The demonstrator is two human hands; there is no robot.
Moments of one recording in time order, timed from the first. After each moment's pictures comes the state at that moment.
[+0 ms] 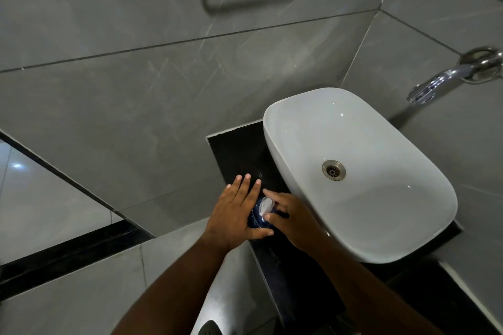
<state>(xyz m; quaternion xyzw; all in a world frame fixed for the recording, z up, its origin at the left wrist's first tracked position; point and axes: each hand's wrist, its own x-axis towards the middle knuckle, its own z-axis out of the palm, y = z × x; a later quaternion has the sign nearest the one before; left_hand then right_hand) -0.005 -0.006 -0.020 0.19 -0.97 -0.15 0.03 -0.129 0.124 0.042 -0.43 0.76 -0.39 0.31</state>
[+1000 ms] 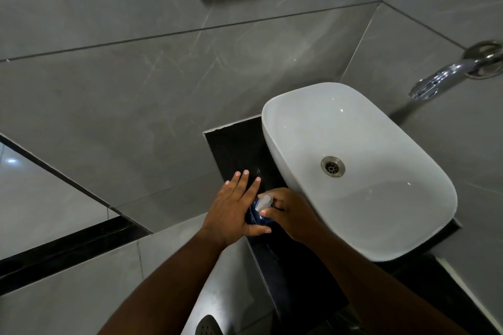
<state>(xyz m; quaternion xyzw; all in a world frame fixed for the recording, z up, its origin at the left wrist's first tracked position) -0.007 -0.010 -0.022 0.18 -0.97 -0.19 0.03 -0.135 0.116 0.047 -0.46 0.76 -0.35 0.29</state>
